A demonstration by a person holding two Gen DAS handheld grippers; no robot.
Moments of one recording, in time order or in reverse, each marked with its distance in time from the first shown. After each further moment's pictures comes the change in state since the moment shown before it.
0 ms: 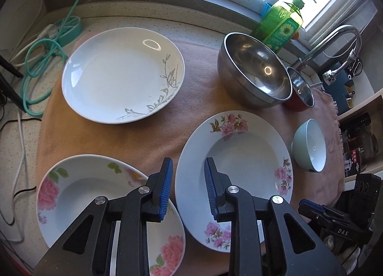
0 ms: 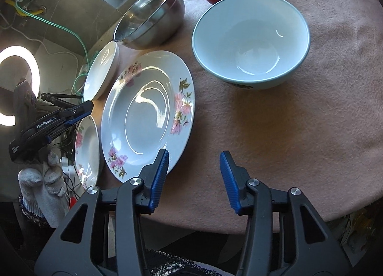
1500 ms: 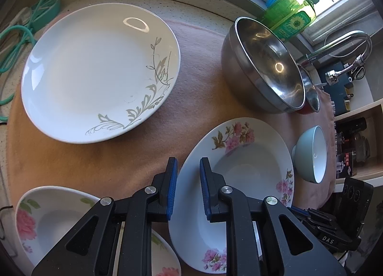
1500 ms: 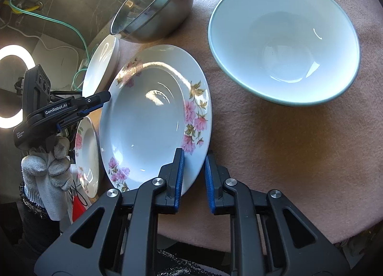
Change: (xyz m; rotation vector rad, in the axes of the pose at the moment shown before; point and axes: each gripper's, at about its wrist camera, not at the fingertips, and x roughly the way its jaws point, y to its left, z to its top) left arm 0.040 0.012 0.026 -0.027 0.116 -0.081; right arm 0.023 0.002 0.012 -0.014 0.059 0.029
